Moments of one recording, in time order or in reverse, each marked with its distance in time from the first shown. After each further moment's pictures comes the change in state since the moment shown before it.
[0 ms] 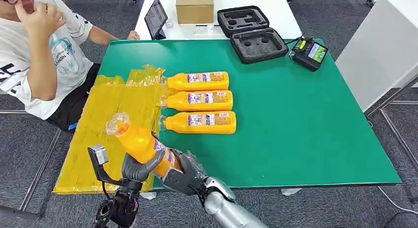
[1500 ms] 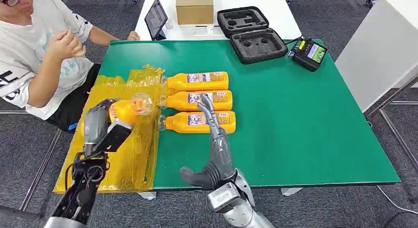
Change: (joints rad) left arm -0.324 0.139 0.150 0.223 -1.150 0.431 0.012; right arm 0.206 -0.169 0.014 -0.900 -0.157 -0.187 -0.153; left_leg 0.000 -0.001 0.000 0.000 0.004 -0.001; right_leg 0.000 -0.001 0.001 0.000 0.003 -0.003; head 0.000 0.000
